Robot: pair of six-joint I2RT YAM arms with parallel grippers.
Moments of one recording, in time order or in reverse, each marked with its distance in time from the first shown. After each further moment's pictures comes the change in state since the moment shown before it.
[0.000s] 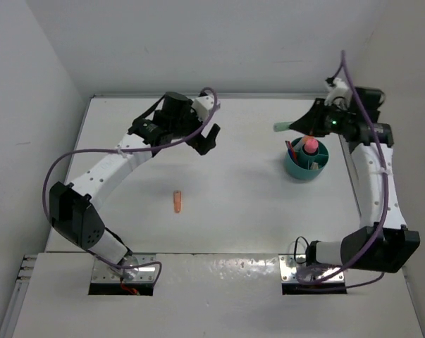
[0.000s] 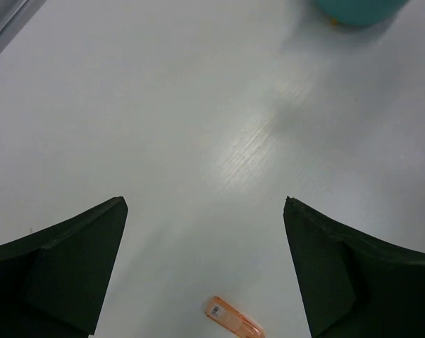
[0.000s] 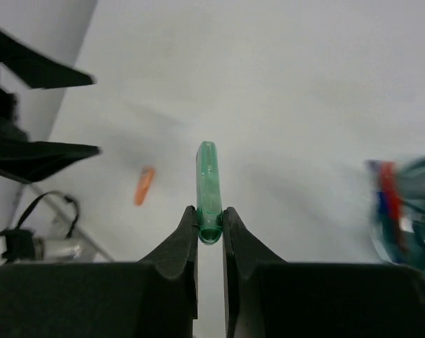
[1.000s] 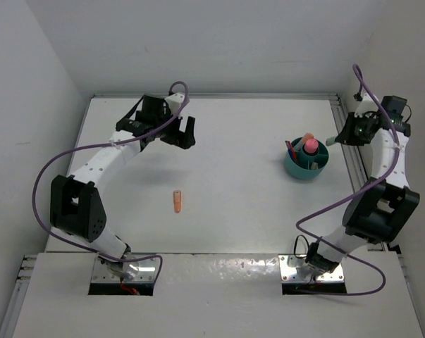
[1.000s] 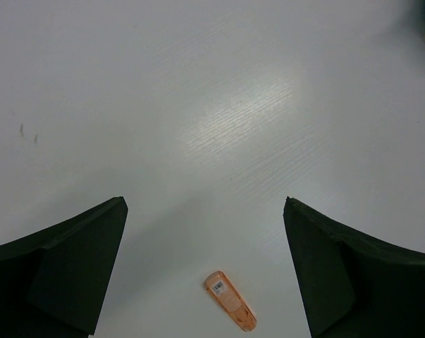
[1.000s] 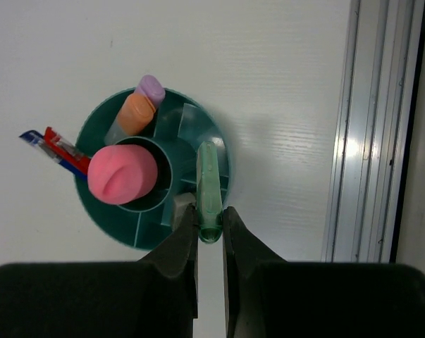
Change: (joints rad) left arm 0.252 0.040 -0.108 0.033 0.041 -0.195; right arm -0.395 0.257 0.039 -0.045 0.292 -0.446
